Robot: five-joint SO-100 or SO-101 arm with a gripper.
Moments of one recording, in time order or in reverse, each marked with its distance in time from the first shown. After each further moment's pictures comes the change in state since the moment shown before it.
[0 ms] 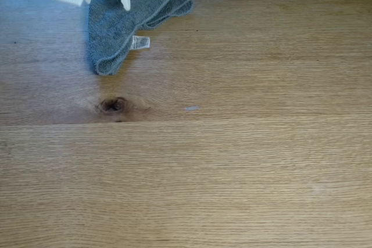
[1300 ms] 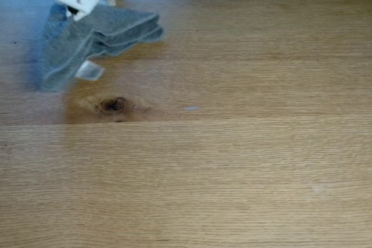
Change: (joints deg) arm -8.3 -1.7 6.6 -37.3 -4.7
